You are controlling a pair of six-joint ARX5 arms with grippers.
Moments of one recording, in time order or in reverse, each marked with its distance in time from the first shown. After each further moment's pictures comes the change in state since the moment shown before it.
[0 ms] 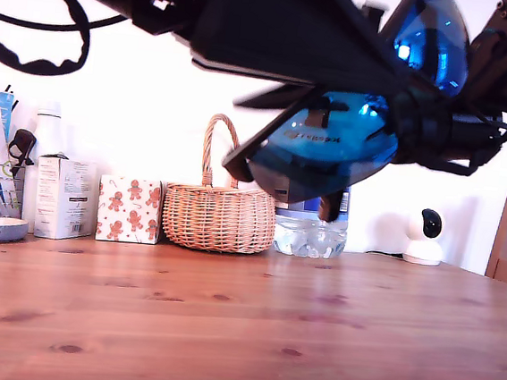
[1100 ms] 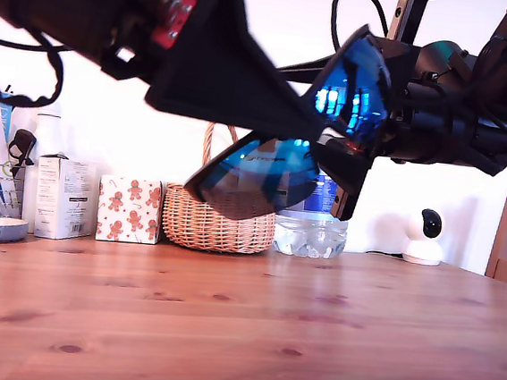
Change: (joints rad) left arm 0.194 -0.001 0.000 -0.083 0.082 0.035; right arm -0.048 0.000 0.003 -0.090 -0.173 -0.019
